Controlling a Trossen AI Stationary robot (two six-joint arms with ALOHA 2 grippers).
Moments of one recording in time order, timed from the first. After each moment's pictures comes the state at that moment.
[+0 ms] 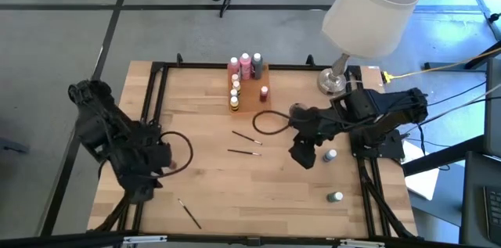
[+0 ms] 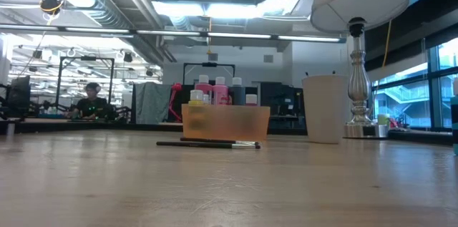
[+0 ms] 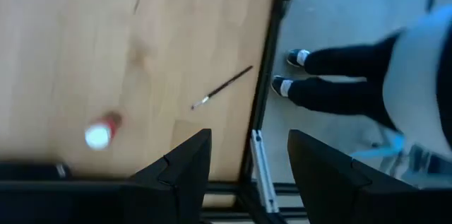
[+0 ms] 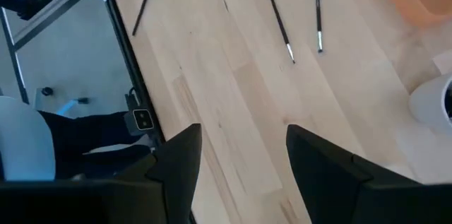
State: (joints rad) left arm -0.81 1.41 1.85 -1.57 -0.05 -1.07; right arm 0.32 1.60 1.94 -1.37 0.02 0.80
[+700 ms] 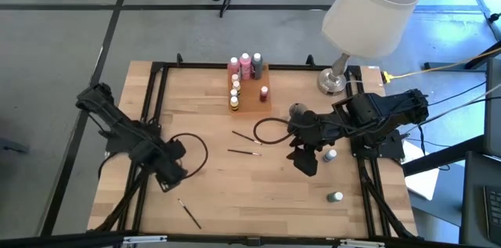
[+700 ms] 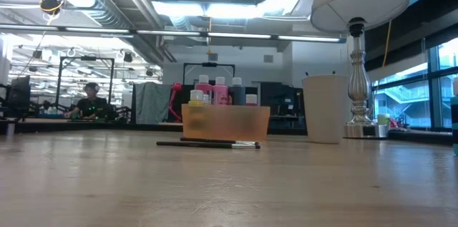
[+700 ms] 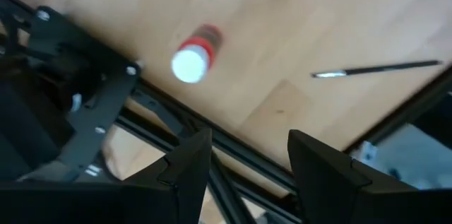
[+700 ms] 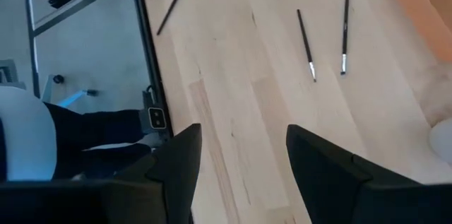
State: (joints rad) left arm -0.67 1.40 1.36 -1.57 0.09 -1.32; right arm 0.37 1.60 1.94 -1.30 0.03 0.72
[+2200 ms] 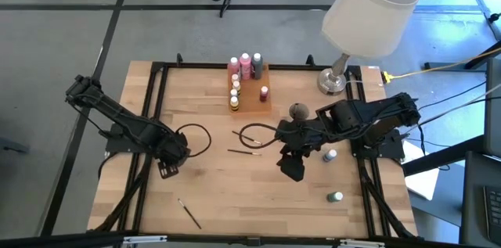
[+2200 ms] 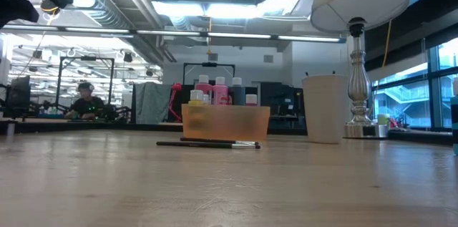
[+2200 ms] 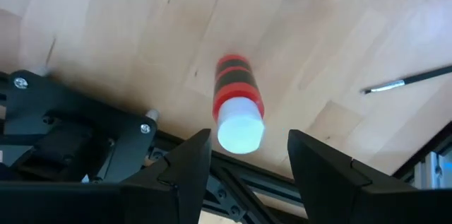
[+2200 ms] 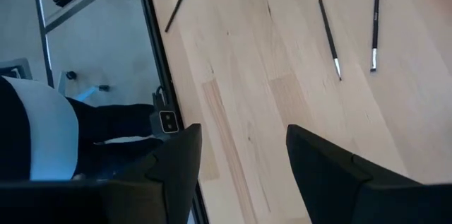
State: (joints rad) left arm -0.49 1.19 0.94 -1.32 0.12 -0.97; right arm 0.36 1.68 1.94 -1.22 -0.04 0.75
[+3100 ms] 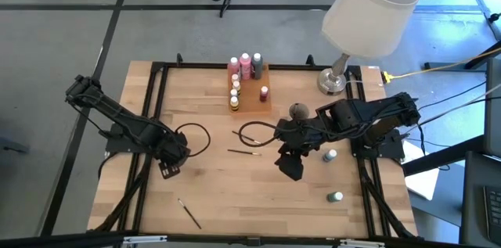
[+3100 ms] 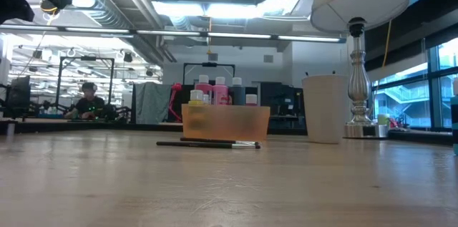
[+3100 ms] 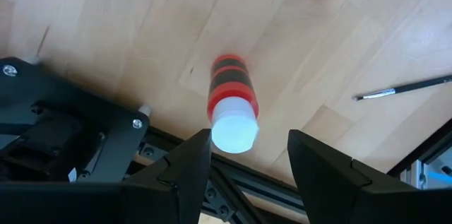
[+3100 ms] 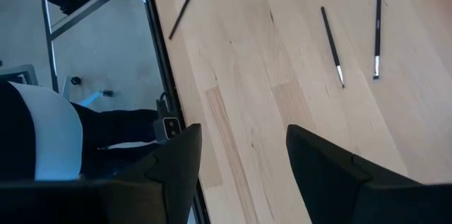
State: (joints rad) left arm -0.49 1.19 0.94 -1.31 0.13 -1.04; right arm 0.35 1.68 1.94 -1.20 -0.03 0.75
